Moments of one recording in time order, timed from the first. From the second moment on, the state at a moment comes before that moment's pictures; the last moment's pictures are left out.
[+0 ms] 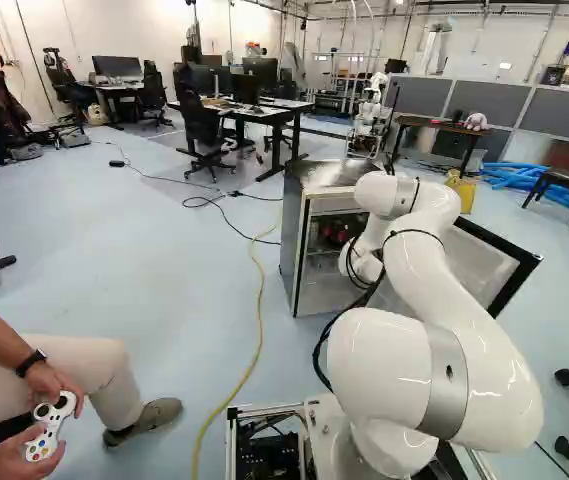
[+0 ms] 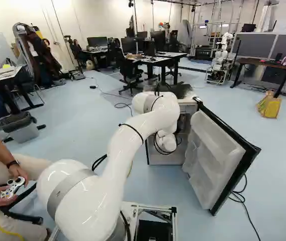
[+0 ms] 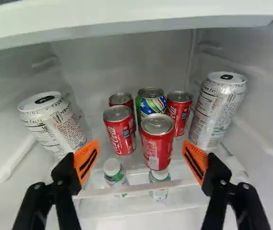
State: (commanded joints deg) arm -25.7 -81.8 -89.7 -26.5 66.6 7.2
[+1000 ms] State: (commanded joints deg) arm -25.8 -82.0 -90.1 -26.5 66.6 7.2
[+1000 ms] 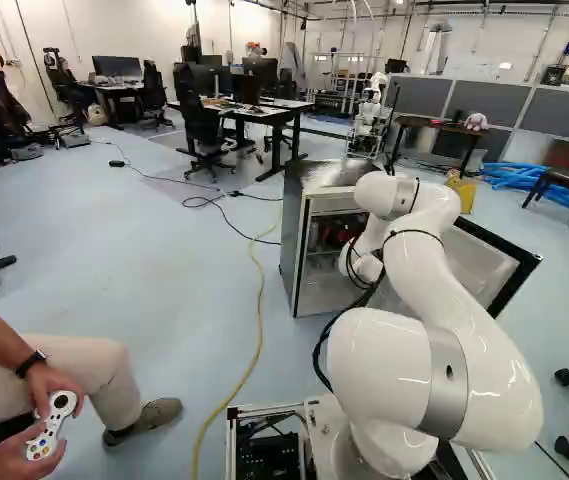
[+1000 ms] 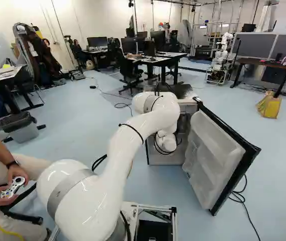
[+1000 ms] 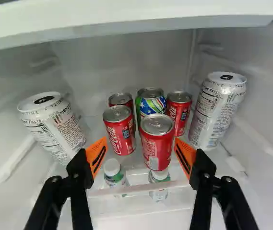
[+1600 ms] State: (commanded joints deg) arm -26.4 -83.7 -93.1 -26.5 66.6 7.2
